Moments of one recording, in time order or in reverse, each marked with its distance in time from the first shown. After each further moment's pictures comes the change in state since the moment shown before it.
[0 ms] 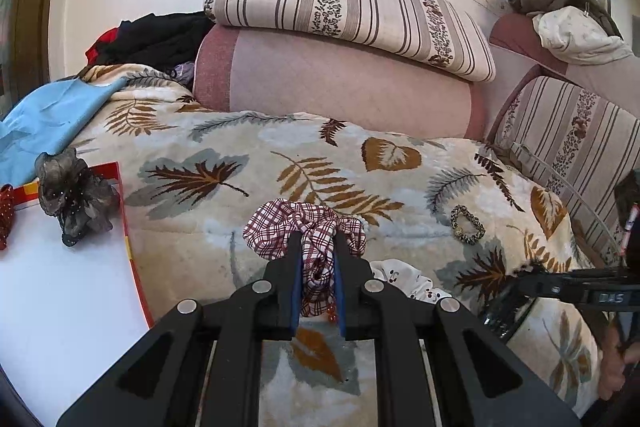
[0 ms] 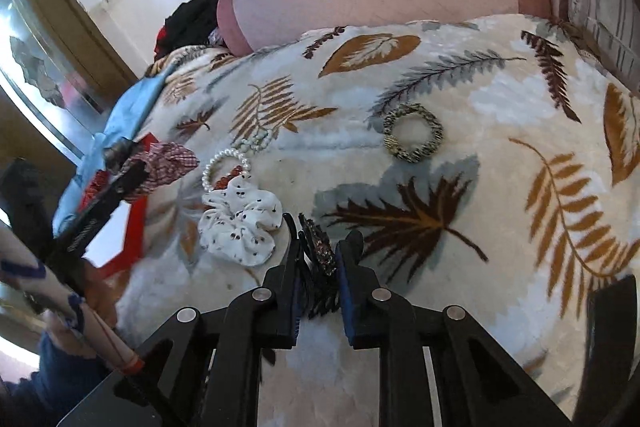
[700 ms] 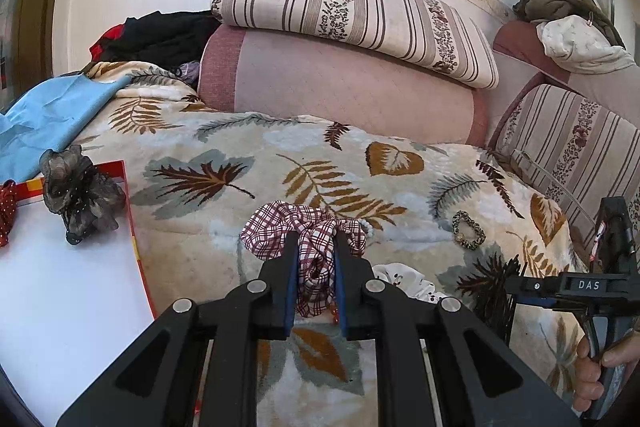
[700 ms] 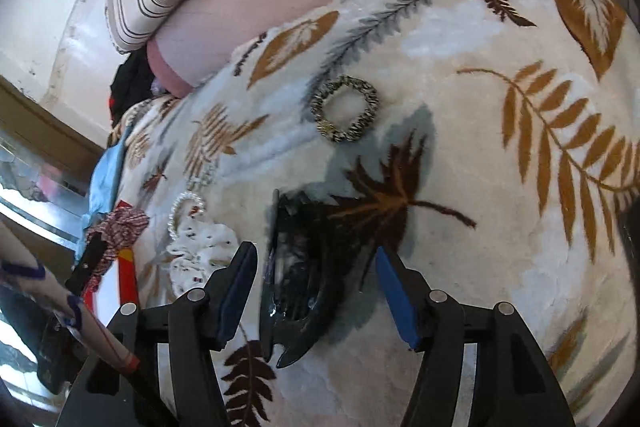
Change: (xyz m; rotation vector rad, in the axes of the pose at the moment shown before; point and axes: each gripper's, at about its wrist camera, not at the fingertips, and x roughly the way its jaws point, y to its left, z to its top) left arm -0.005 0.006 0.004 -0.027 -0.005 0.001; right arm 0.014 -0.045 -0.005 0.342 -0.016 -0.021
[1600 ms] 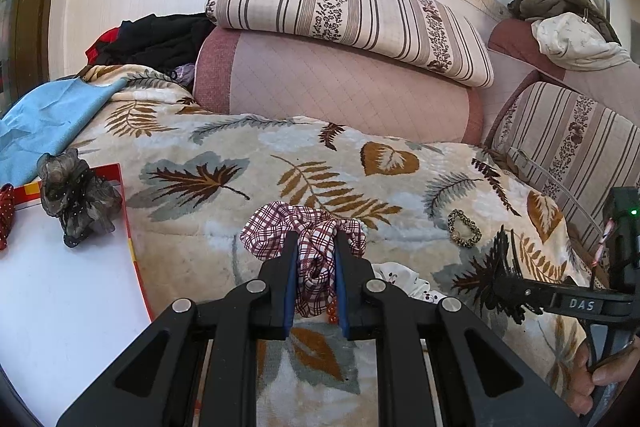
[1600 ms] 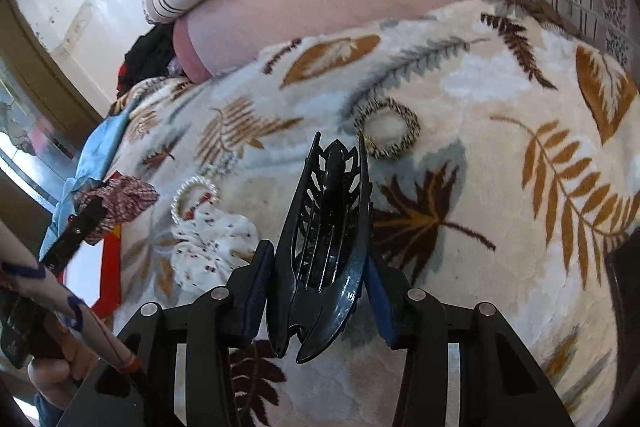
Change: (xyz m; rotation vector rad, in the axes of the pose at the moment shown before) left arm -0.002 -0.005 -0.001 0.010 -0.006 -0.010; right arm -0.004 0.044 -0.015 -0.188 -0.083 -0.049
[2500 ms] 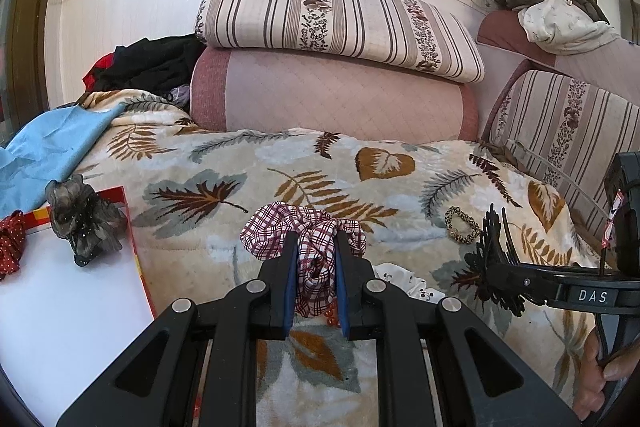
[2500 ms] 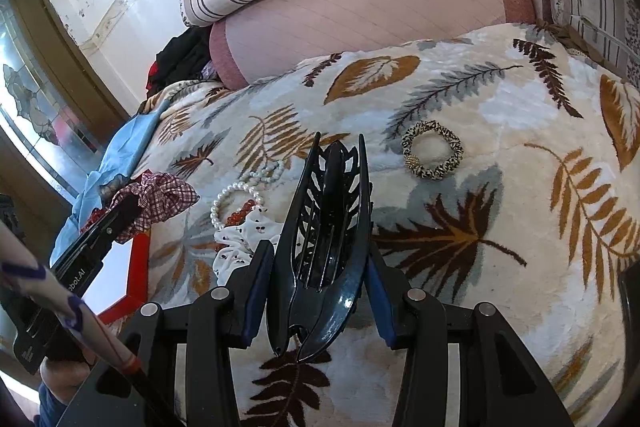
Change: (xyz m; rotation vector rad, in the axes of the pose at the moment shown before) left arm -0.009 -0.010 0.002 0.077 -0.033 0.017; right arm -0.007 0.026 -0.003 -0.061 -0.039 0.073
